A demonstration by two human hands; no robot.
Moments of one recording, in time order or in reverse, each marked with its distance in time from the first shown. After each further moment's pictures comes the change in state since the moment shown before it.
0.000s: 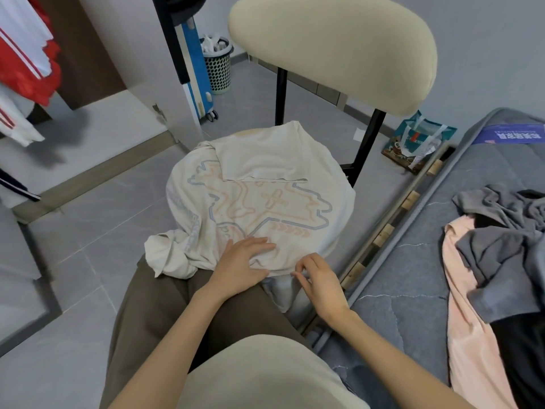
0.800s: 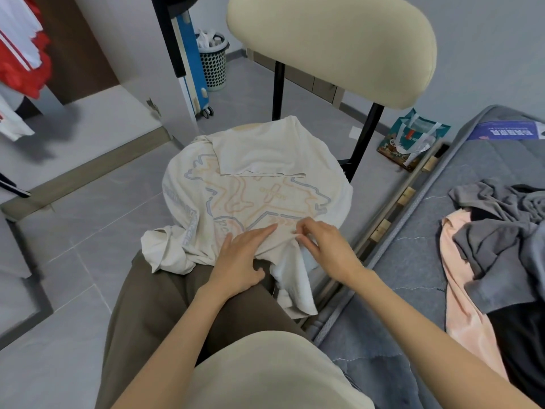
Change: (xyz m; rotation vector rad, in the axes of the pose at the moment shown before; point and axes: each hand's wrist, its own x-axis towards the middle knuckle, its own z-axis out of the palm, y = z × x) left_hand -0.008 0.005 0.002 0.181 0.017 0.088; right_hand 0.041 -0.021 -0.058 -0.039 -0.048 -0.167
